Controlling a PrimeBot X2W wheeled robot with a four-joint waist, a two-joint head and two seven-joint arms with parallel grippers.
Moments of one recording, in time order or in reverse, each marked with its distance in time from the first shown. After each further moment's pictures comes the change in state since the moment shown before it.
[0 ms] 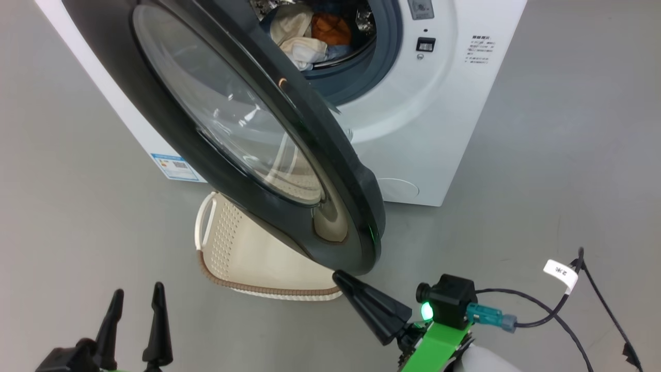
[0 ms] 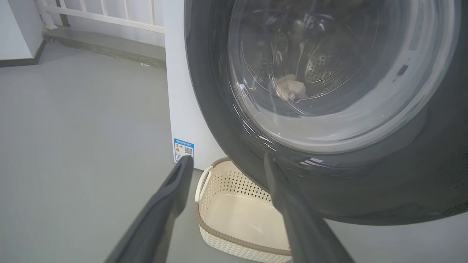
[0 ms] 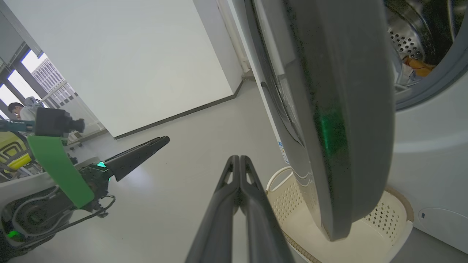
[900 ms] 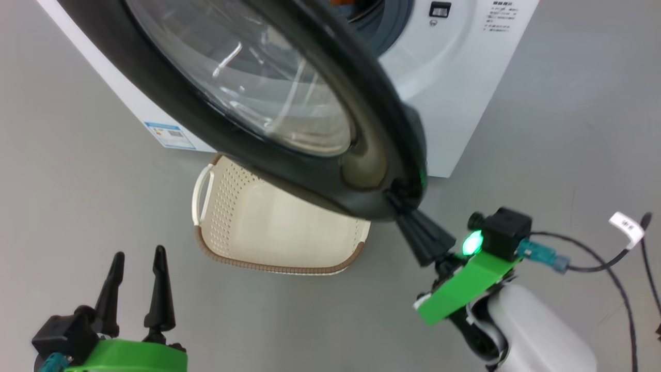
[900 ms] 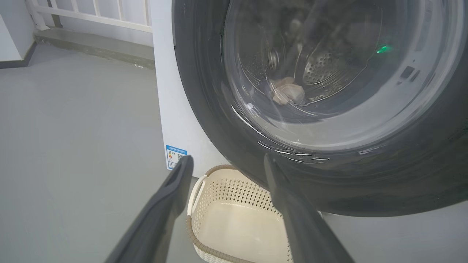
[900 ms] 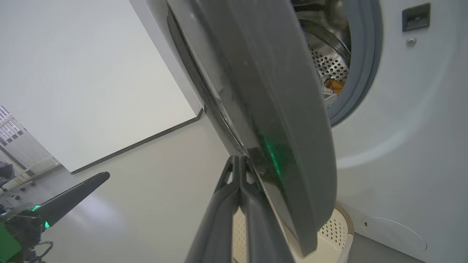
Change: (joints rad) left arm -0.101 -0.007 -0.013 -0.007 -0.008 0.000 0.000; right arm -0.092 0.023 -0.228 0.065 -0.020 0.000 0.000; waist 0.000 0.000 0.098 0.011
